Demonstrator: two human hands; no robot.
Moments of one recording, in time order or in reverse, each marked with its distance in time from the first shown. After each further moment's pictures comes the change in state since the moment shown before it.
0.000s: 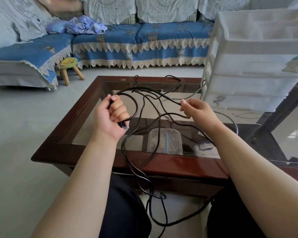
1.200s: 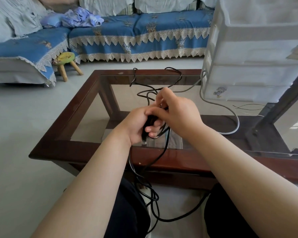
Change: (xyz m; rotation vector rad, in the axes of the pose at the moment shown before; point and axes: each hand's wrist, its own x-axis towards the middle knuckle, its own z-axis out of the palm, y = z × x) left_hand -0.003 -0.056 0.024 0.833 -0.128 -0.379; right_hand -0.029 -0.043 0.045 -0.451 0.083 -0.476
